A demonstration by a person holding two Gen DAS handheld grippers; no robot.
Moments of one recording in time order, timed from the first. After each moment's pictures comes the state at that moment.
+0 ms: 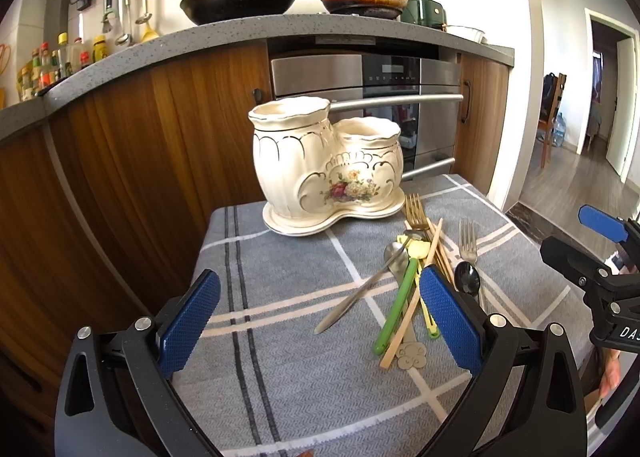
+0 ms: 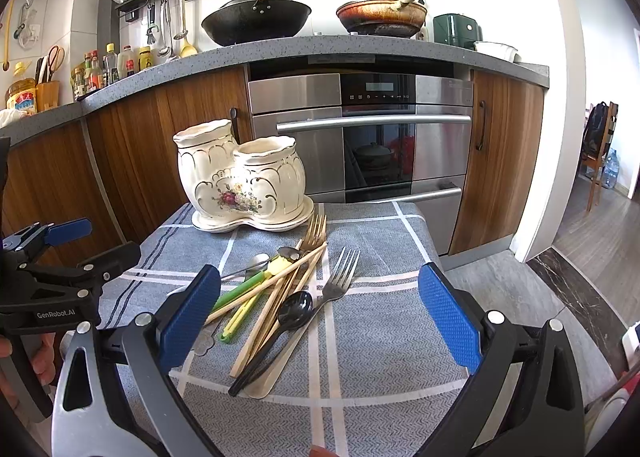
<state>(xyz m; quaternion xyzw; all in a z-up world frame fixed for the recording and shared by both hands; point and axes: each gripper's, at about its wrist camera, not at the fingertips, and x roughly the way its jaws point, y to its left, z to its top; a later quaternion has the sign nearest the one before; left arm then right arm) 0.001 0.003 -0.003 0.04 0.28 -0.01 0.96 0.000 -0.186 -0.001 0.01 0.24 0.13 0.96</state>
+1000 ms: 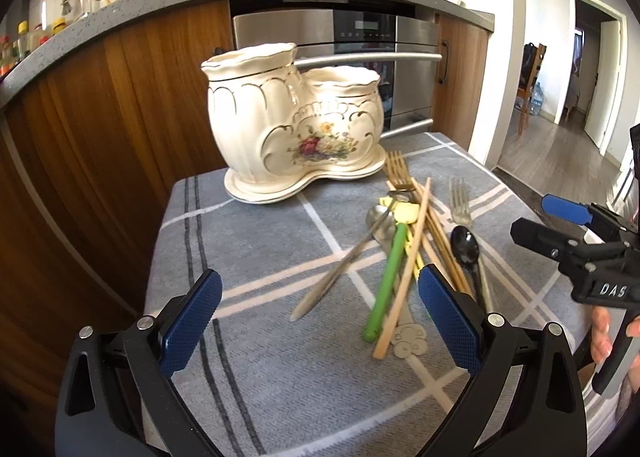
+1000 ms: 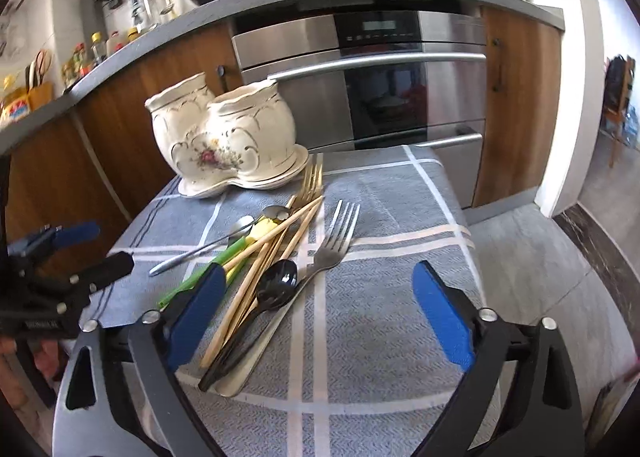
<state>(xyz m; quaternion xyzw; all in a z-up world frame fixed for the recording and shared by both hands) 0.034 0.002 -0.033 0.05 0.34 -0.06 0.94 0.046 -0.201 -0.047 0.04 0.33 0.16 0.93</state>
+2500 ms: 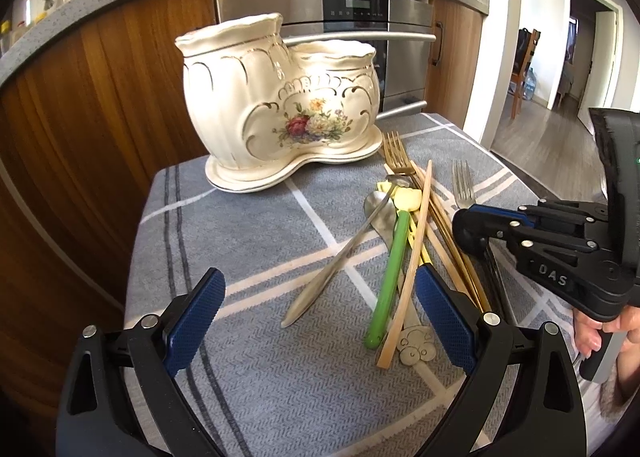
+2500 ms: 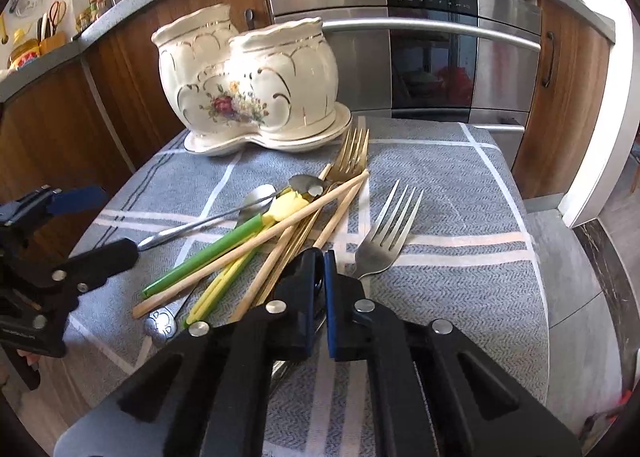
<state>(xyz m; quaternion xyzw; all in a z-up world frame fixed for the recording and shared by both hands) 0.056 -0.001 -0.050 0.06 0.37 -0.09 0.92 0.081 -0.166 -0.070 0.00 0.38 0.21 0.90</state>
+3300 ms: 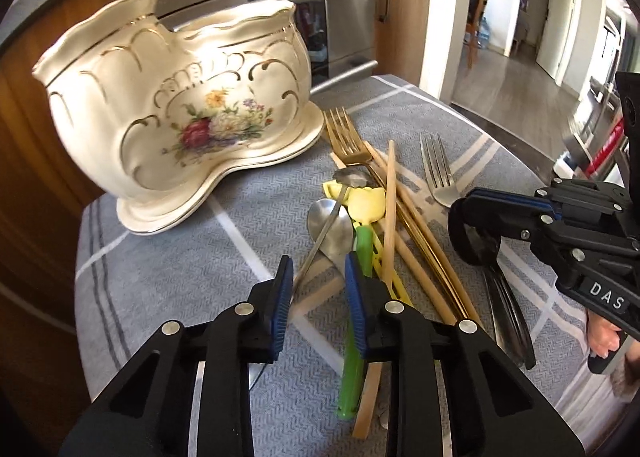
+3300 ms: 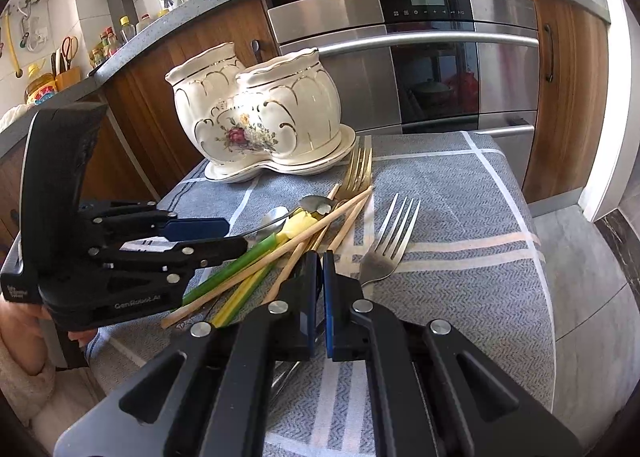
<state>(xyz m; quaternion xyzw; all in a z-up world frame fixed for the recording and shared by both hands) 0.111 -0.041 -0.067 0.12 0.42 -0.18 0.88 0.075 -0.182 -0.063 0.05 0.35 0.24 0.90</state>
